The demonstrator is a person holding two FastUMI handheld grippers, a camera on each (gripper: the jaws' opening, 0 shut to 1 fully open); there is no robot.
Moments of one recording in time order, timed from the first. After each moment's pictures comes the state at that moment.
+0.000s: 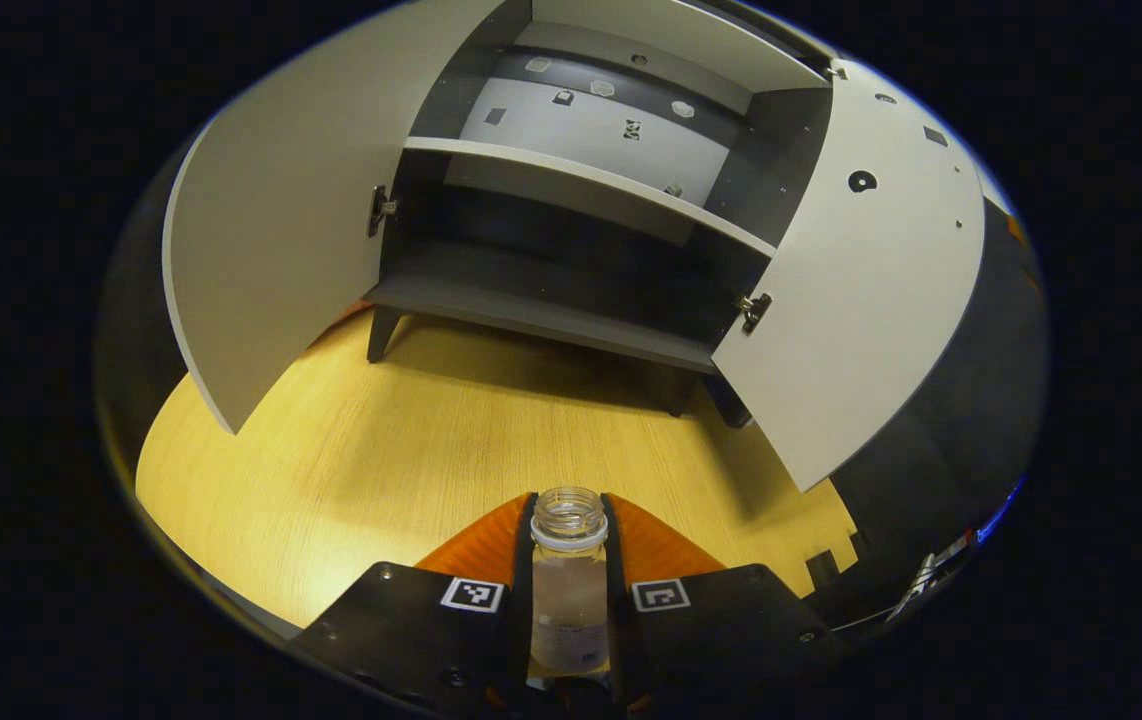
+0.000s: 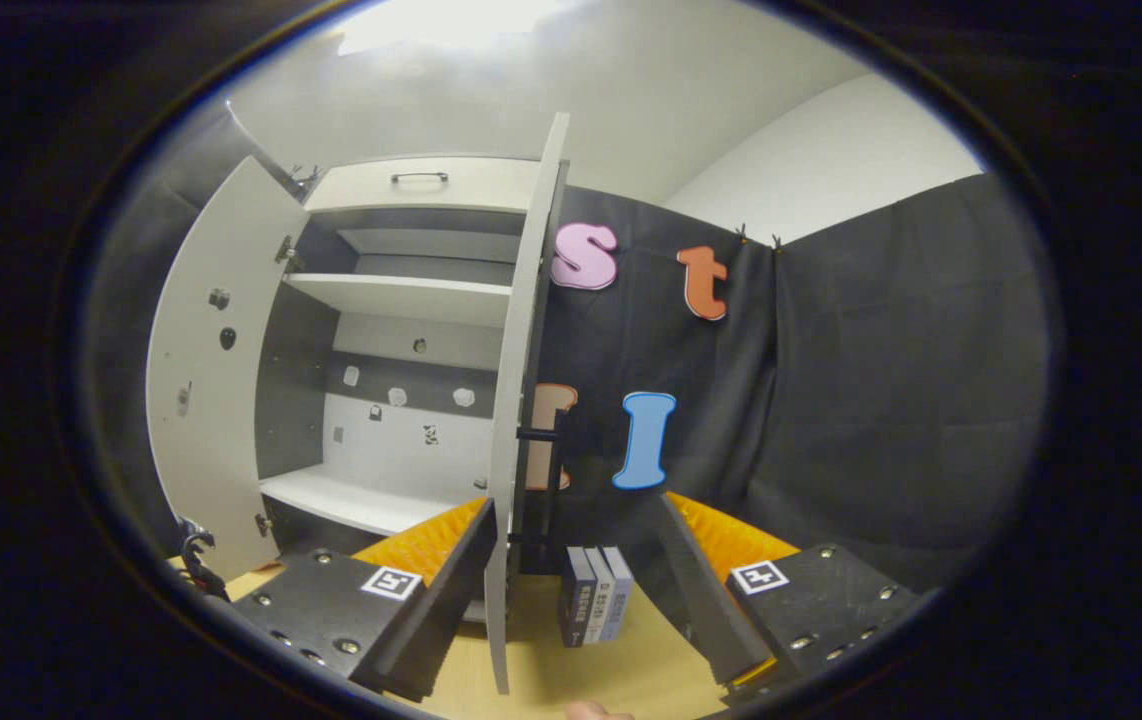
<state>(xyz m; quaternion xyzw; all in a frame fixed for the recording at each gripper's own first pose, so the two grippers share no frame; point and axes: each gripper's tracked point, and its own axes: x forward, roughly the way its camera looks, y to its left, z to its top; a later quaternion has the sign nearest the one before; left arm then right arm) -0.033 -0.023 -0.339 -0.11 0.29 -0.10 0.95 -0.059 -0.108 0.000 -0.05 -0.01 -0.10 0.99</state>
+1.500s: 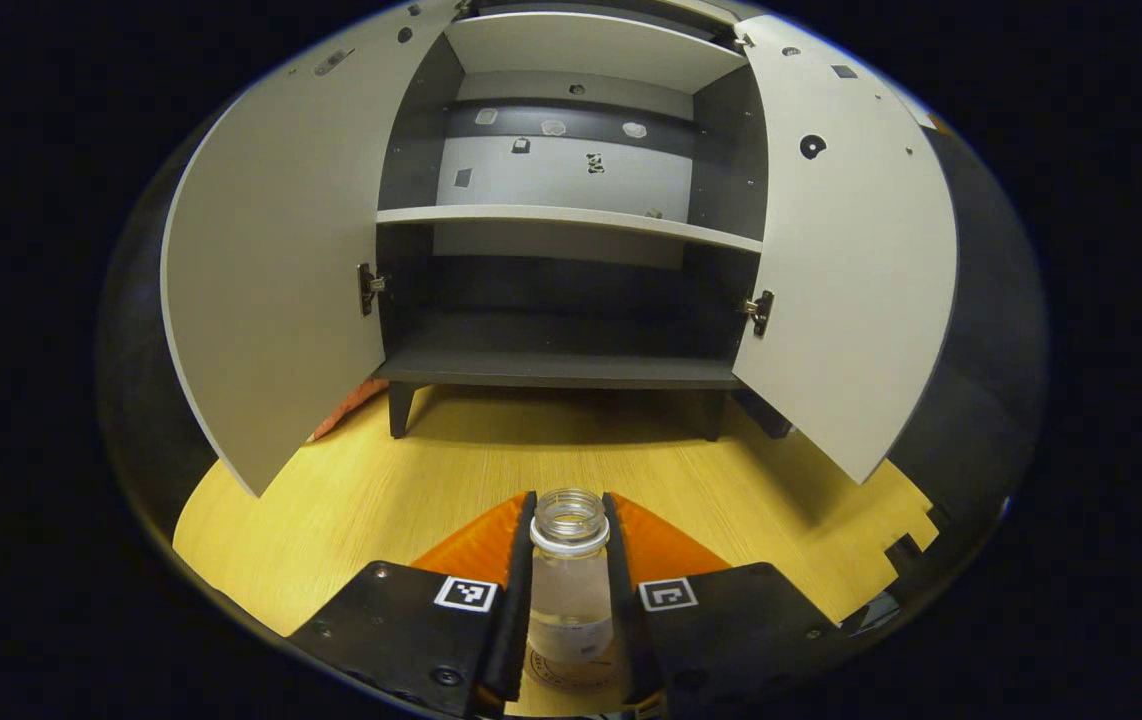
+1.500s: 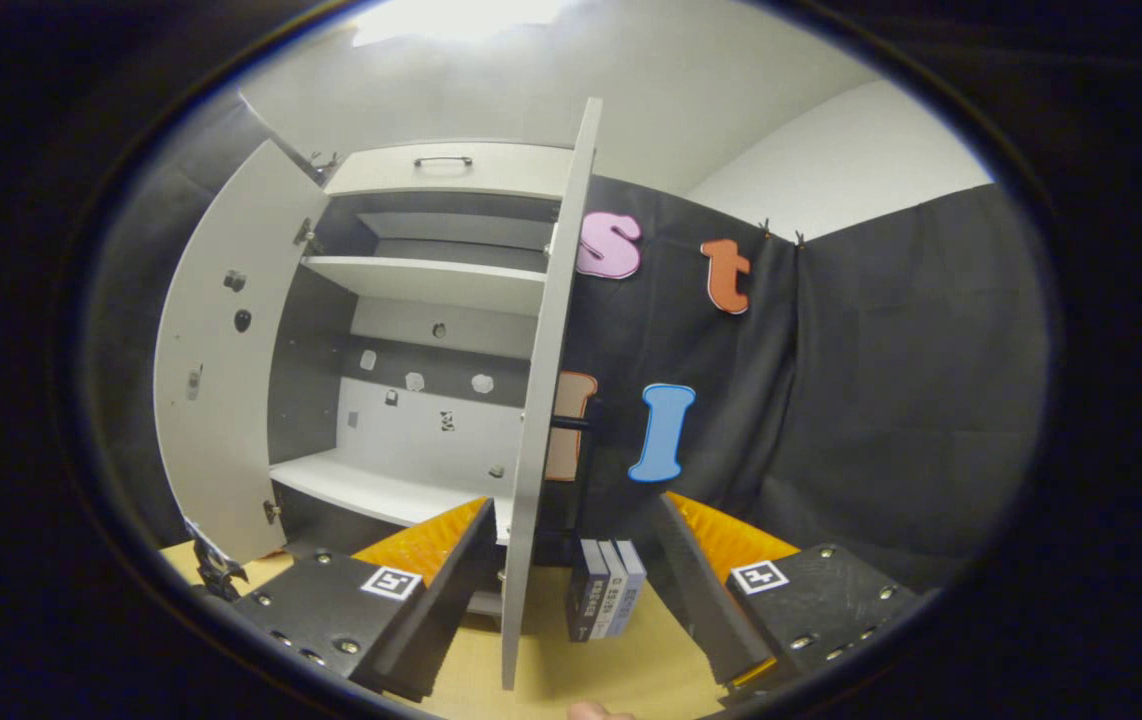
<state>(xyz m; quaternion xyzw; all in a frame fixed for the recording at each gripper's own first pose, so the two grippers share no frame) -0.018 -0.029 -0.348 -0.01 0.20 -0.08 0.98 -0.050 -0.090 -0.010 -0.06 0.01 -0.08 0.99</state>
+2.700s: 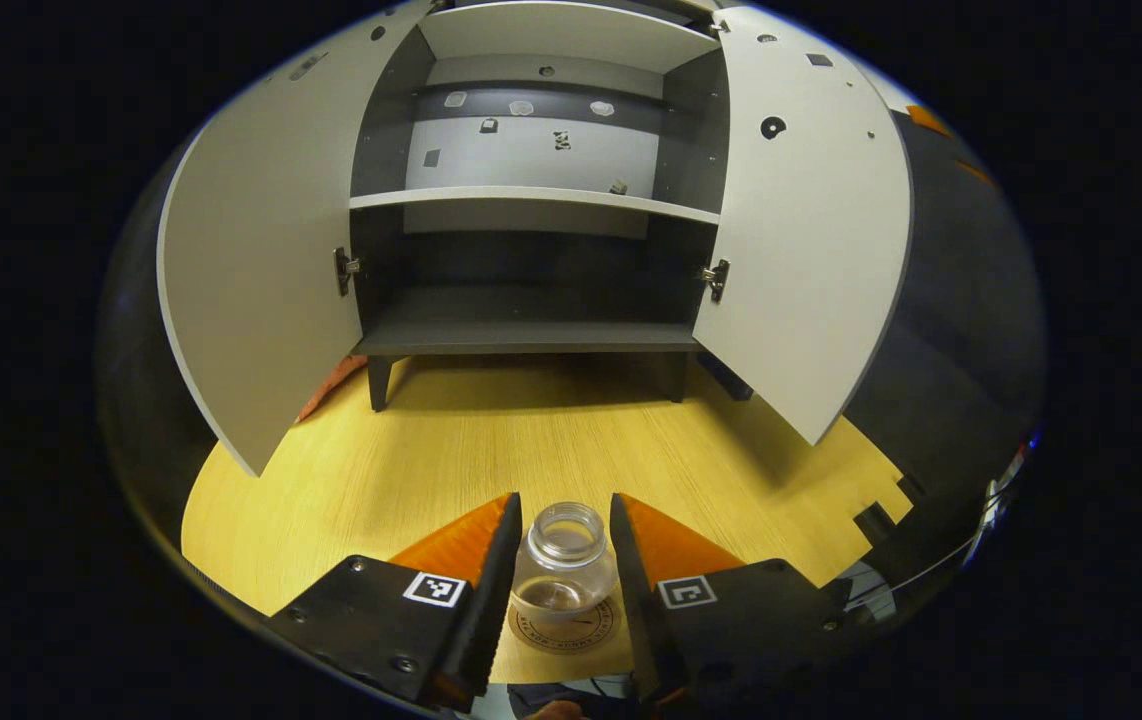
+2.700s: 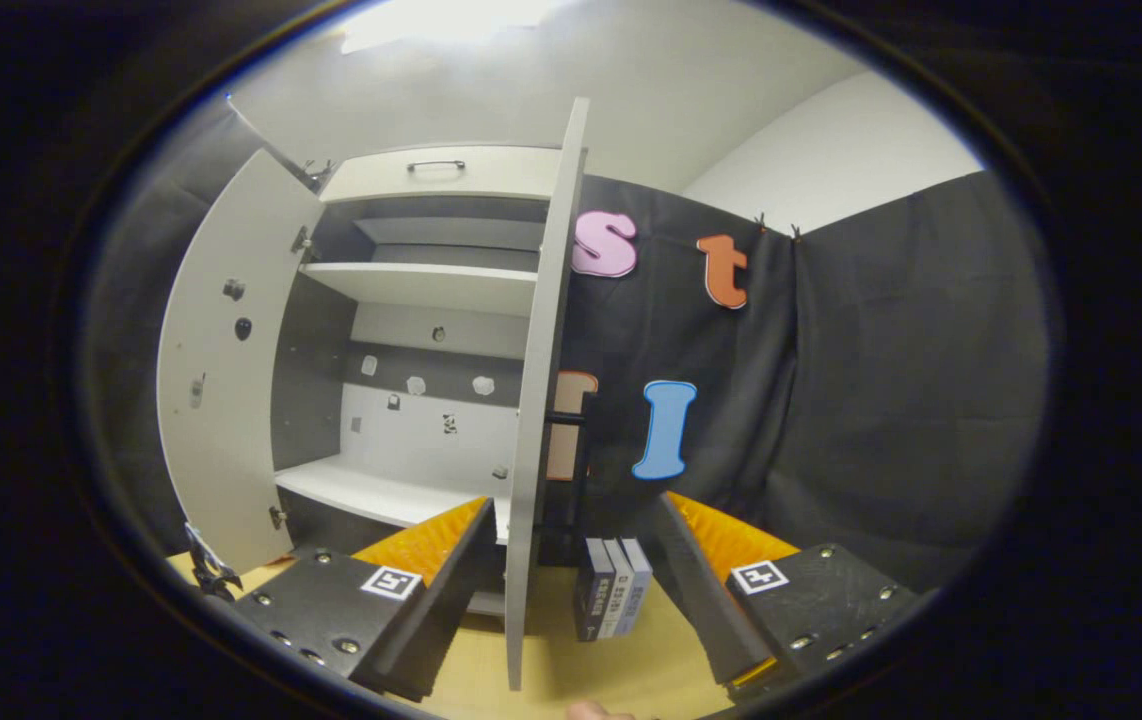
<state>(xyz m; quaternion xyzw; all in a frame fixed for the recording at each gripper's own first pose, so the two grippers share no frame) -0.055 -0.042 -0.346 0.00 0.26 -0.12 0.96 -0.051 -0.093 -0.015 -0.05 0.01 -0.08 1.00</state>
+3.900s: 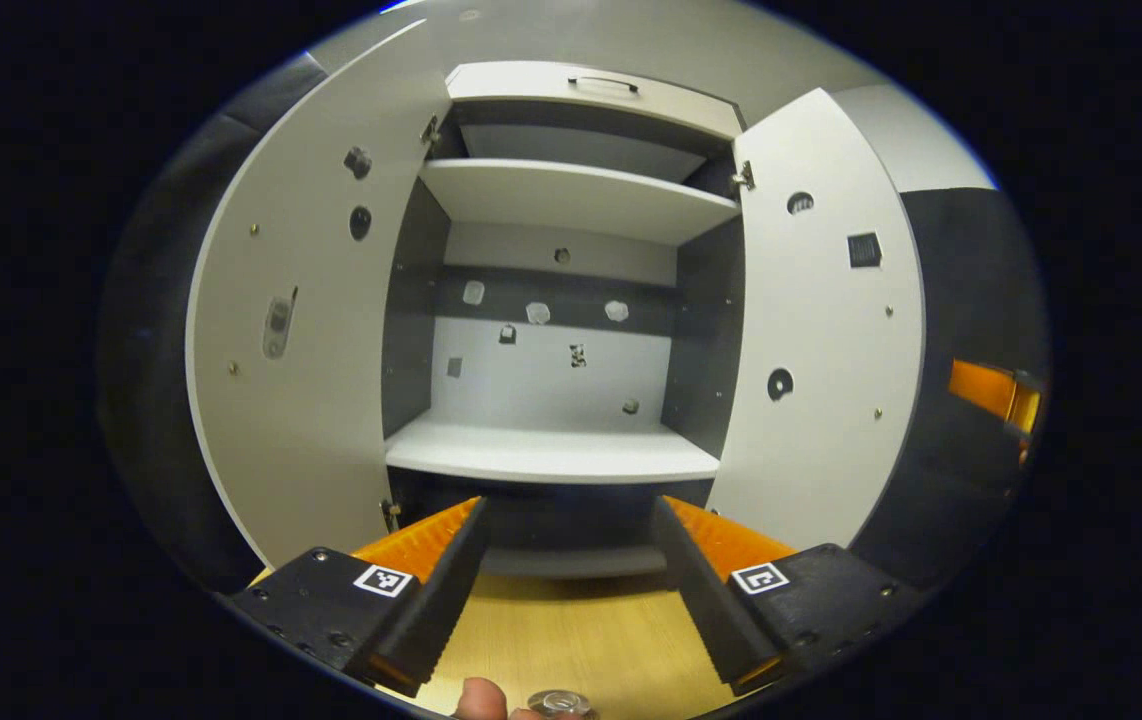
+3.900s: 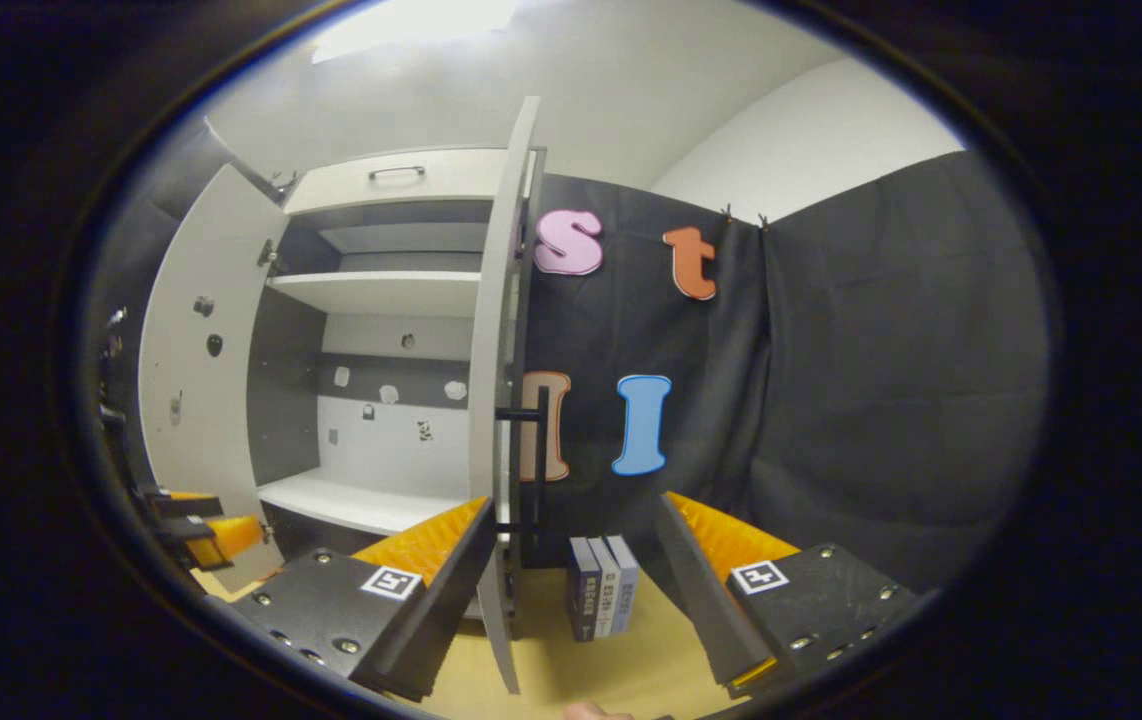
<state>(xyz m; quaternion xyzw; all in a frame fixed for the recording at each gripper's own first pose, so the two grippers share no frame) 0.008 -0.035 -0.076 -0.02 0.02 -0.08 1.00 -0.053 -0.122 -0.021 -0.01 0.00 -0.12 0.99</state>
